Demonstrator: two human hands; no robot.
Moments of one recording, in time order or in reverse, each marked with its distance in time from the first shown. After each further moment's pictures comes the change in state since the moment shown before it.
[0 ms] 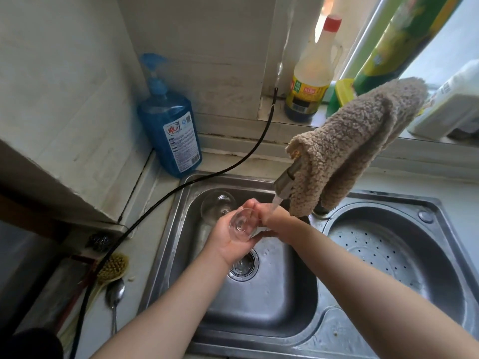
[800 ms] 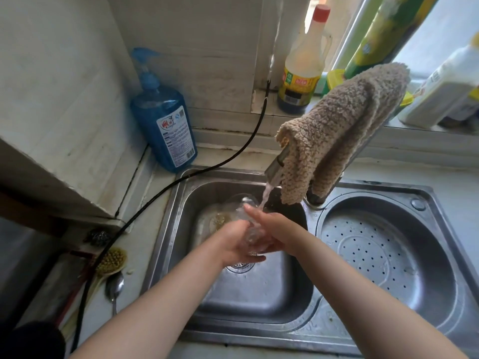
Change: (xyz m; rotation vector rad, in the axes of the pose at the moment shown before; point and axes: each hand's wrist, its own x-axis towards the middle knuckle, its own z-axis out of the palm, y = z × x) left_hand -0.014 -0.018 -0.001 0.802 0.088 -0.204; right_hand -0.032 0.025 0.000 -0.003 -0.074 0.116
